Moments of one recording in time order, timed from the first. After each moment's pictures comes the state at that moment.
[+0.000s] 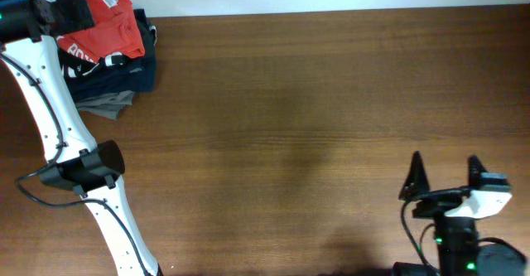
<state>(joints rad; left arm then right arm) 0.29 2.53 3.14 -1.43 -0.05 0.01 -0.14 0.11 0.52 -0.40 -0.08 0.08</state>
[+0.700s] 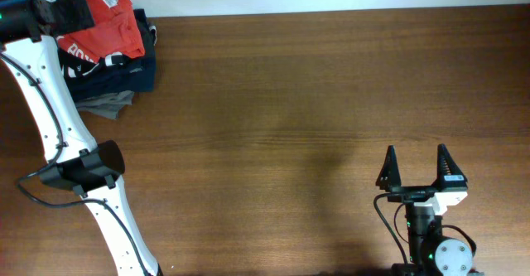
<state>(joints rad) 0.29 2.53 3.14 -1.43 -0.05 0.01 -0.06 0.01 0.05 0.20 -0.05 0.08</state>
